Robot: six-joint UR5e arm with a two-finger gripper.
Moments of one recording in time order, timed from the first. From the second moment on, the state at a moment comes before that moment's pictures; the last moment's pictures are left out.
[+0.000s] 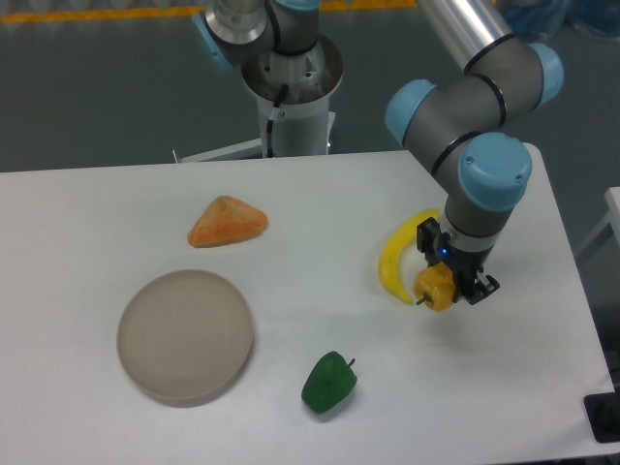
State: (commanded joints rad) arm 2.33 -2.00 -1.40 -1.27 1.58 1.50
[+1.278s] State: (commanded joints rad) arm 1.95 -1.98 -1.42 -1.28 1.44 1.15
